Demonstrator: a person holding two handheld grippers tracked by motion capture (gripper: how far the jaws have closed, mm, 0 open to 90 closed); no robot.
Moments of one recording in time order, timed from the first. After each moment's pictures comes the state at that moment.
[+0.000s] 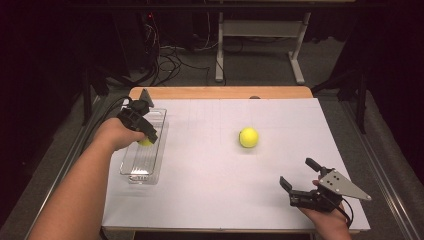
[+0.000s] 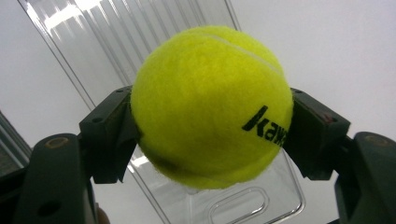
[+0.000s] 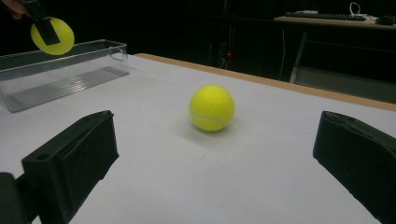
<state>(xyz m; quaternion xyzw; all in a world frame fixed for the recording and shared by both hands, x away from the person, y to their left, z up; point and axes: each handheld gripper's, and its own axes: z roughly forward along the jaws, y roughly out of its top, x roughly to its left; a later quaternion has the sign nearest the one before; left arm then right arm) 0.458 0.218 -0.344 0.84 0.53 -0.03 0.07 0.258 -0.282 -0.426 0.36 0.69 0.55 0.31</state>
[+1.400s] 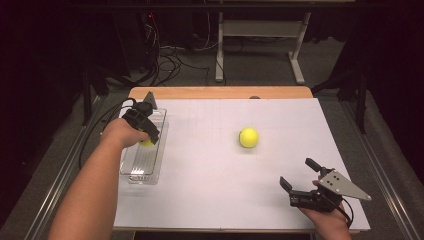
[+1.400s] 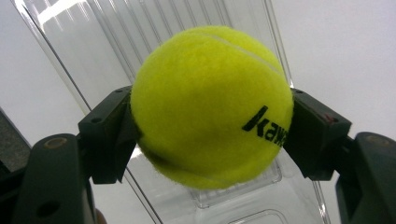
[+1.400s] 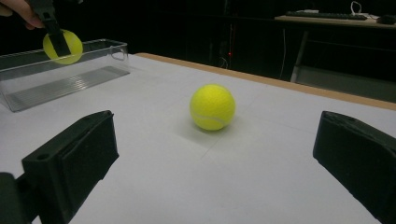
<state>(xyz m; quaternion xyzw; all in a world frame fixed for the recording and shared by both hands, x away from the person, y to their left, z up) 0.474 0.213 -0.365 0.84 0.55 -0.02 0.02 0.258 -0.282 -0.427 0.36 0.69 0.55 0.31</state>
